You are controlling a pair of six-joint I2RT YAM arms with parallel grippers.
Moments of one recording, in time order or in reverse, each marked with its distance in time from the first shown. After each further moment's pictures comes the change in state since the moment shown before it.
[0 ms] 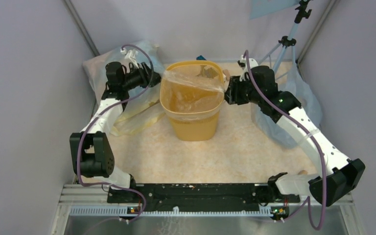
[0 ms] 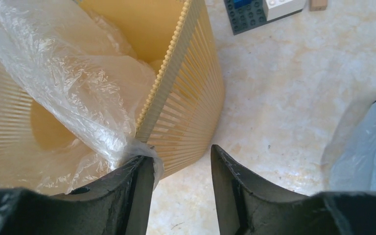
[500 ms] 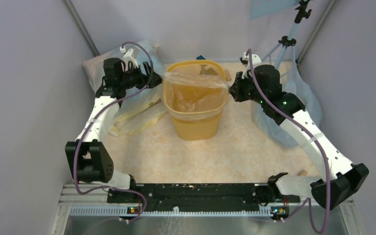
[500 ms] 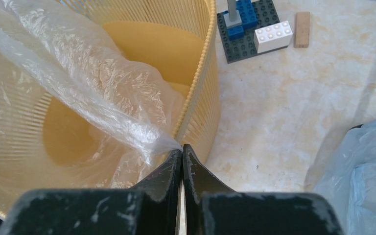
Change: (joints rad) left arm -0.009 -0.047 0.135 -0.393 -0.123 0.179; right arm 0.003 -0.032 0.000 0.060 0.039 -0.074
